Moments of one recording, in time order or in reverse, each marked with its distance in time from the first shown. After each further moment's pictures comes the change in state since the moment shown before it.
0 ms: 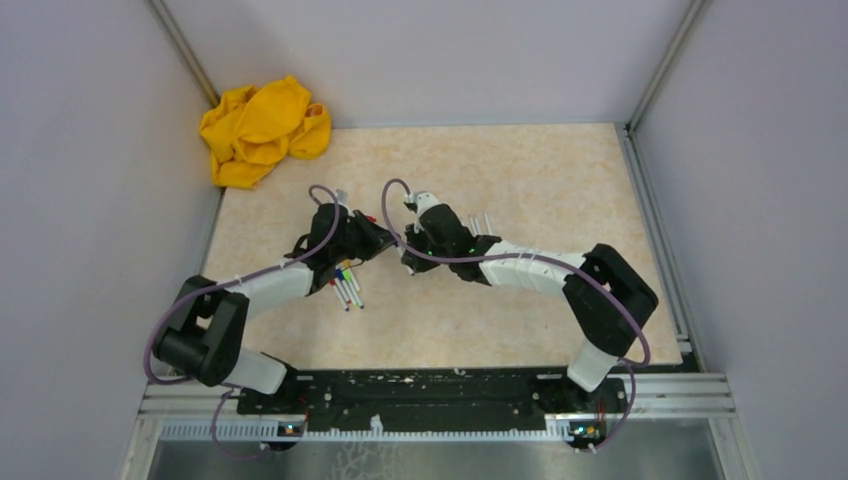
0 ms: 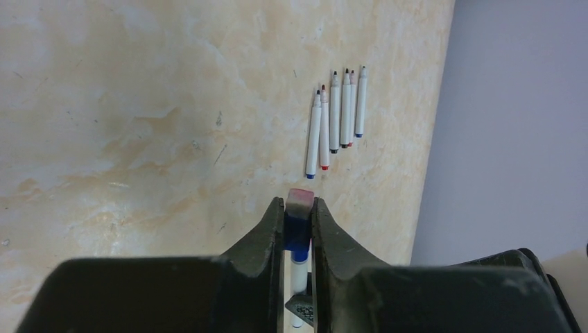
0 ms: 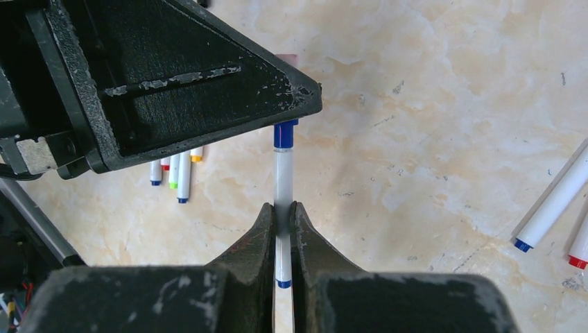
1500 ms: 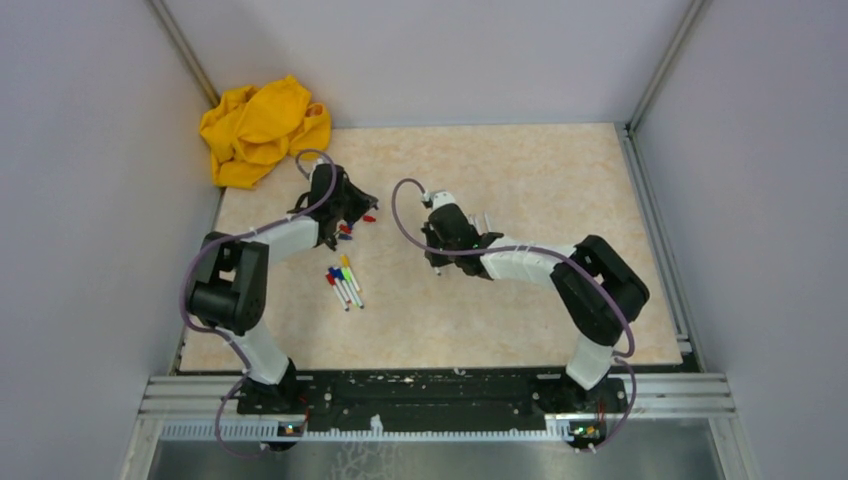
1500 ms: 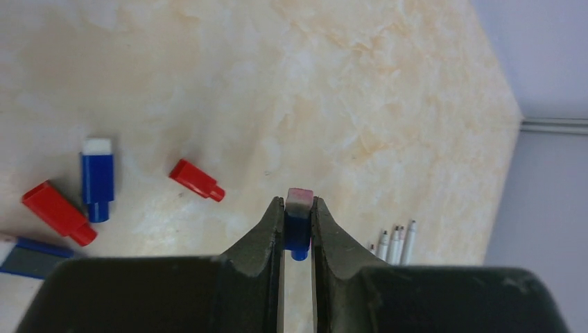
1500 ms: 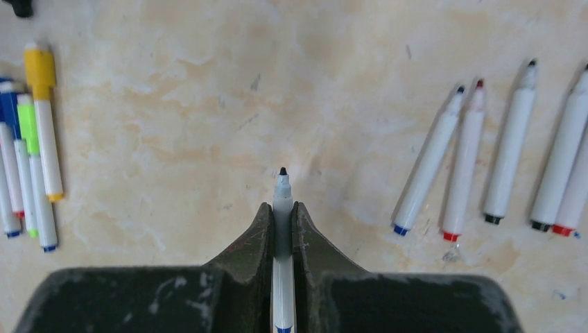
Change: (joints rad) left arm 0.158 0.291 0.351 -0.120 -0.160 0.084; right arm -0.074 0.054 -0.060 0.000 0.126 -0.038
